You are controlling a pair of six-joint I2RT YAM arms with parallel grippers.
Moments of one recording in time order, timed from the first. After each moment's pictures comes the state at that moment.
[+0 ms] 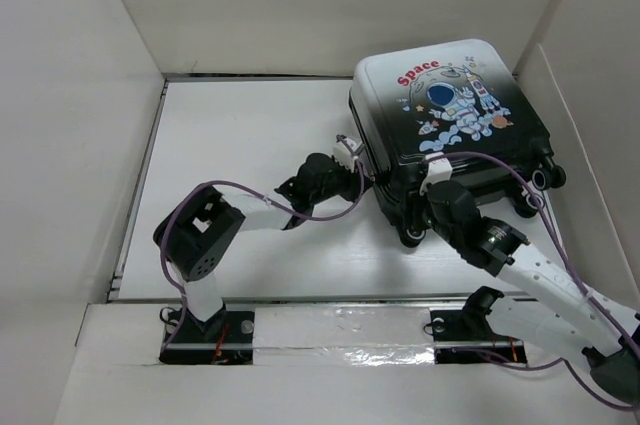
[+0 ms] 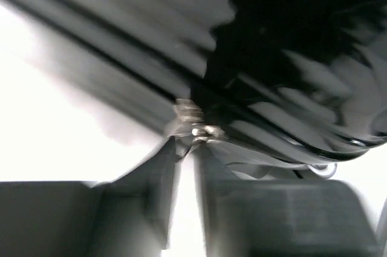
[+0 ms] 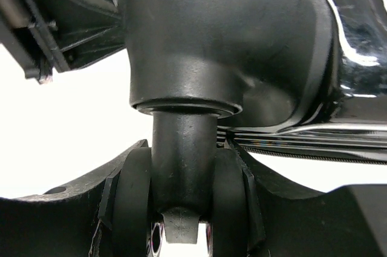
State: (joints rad) left arm -0.78 1.76 0.88 0.59 0.18 -0.26; right arm 0.74 0.82 0.70 -0.44 0.29 0.32
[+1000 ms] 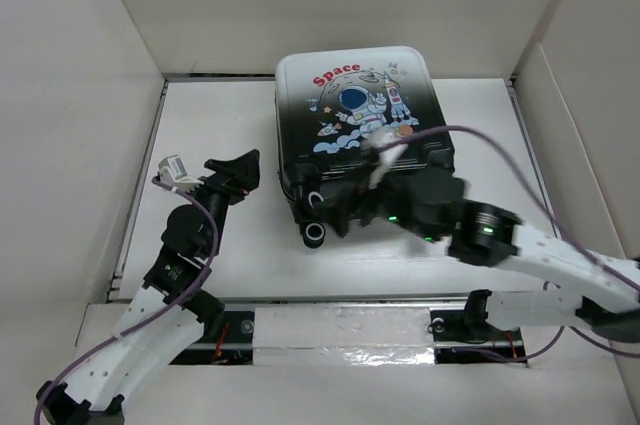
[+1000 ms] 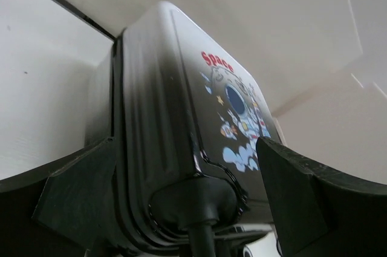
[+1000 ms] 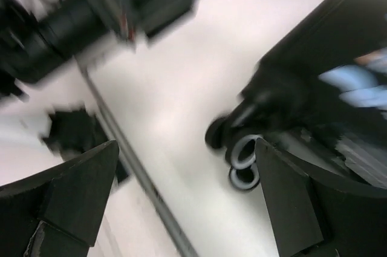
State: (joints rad) left arm -0.56 0.50 0.49 0.10 -0.47 -0.81; right arm 1.20 1.15 1.23 -0.27 0.22 0.22
